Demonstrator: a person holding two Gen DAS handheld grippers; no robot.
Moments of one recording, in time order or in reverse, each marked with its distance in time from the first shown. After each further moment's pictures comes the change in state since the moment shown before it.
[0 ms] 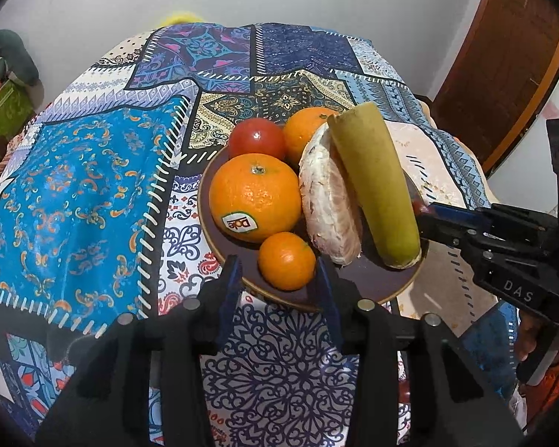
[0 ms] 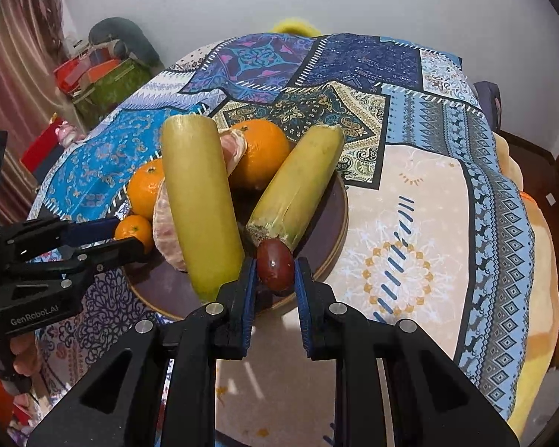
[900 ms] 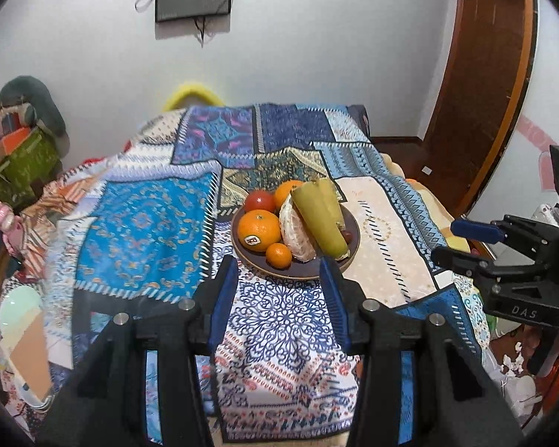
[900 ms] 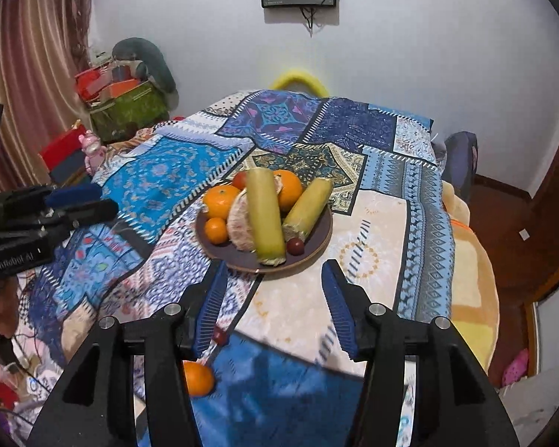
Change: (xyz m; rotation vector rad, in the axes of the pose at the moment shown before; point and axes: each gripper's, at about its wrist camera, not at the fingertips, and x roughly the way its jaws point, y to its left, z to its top) left arm -0.174 -0.029 -0.038 0.060 -0.241 0.049; right arm -0.133 0.048 -0.033 -0.092 -0.153 -0.073
